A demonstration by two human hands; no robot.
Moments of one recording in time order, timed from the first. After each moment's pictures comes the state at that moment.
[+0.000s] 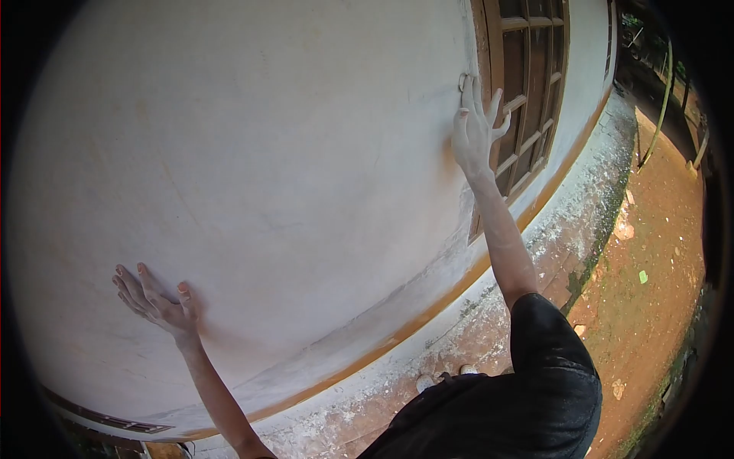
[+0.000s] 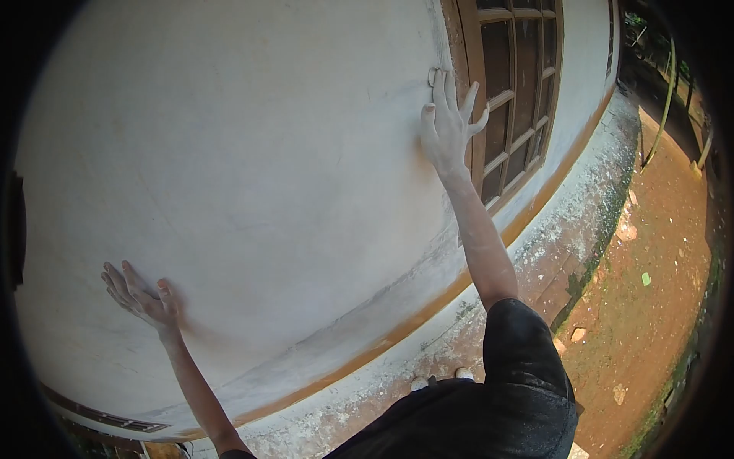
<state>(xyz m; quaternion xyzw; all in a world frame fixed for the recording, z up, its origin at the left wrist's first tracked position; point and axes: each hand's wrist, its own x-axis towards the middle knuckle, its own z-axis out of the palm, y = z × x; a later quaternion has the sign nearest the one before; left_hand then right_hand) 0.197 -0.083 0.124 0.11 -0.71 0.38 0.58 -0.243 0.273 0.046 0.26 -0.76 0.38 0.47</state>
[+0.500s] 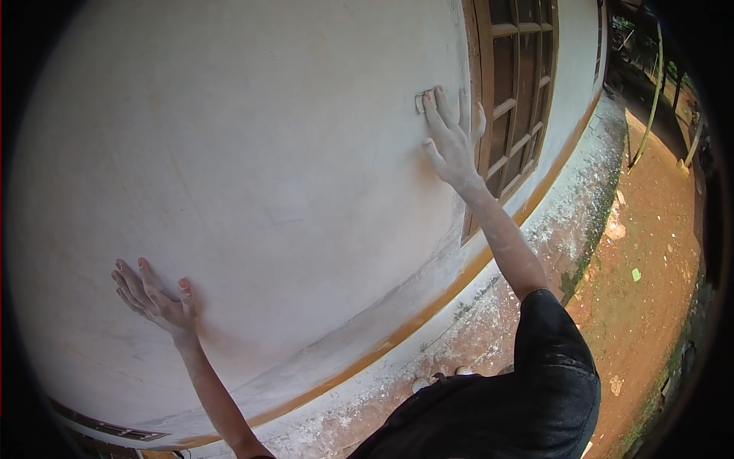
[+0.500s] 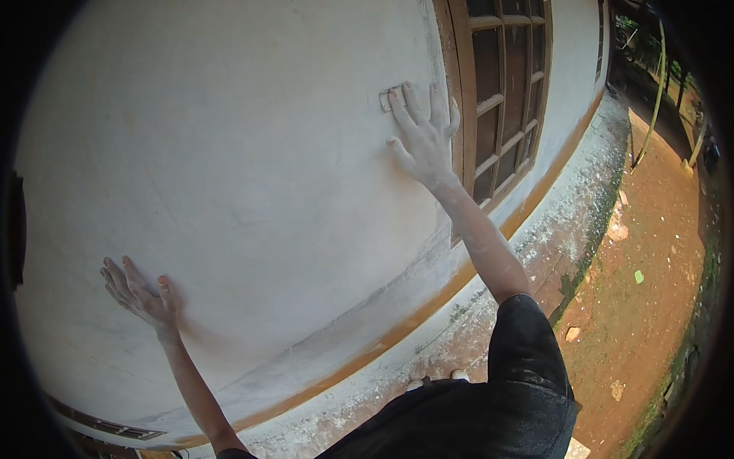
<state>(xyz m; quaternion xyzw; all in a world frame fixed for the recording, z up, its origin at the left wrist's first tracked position) 0.196 -0.081 0.126 0.11 -0.71 0.38 0.58 -0.213 0.274 0.033 0.37 -0.71 0.33 0.49</state>
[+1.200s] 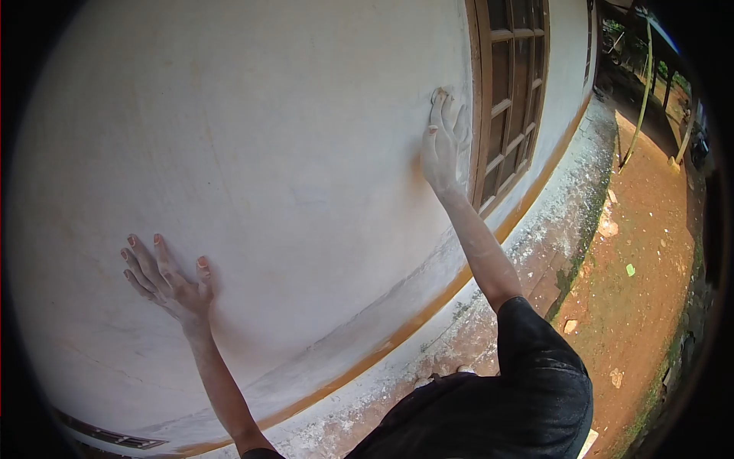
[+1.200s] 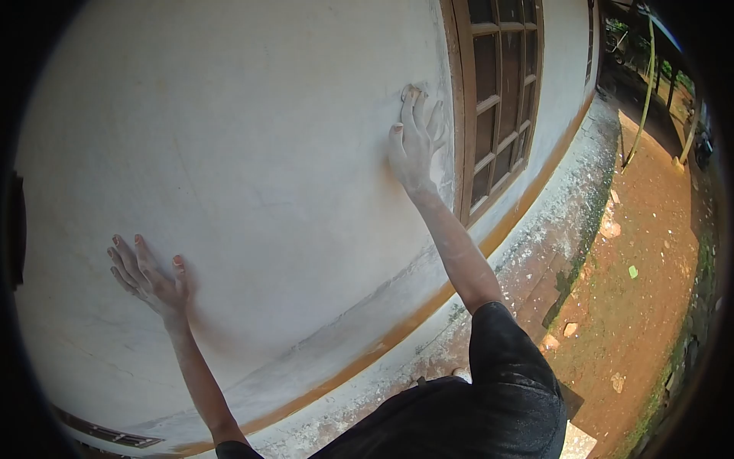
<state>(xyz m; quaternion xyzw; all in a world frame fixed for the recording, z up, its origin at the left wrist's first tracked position) 0.198 -0.076 0.121 0.11 -0.70 0.36 0.60 -0.175 0.224 0.041 0.25 -0.66 0.56 0.43</state>
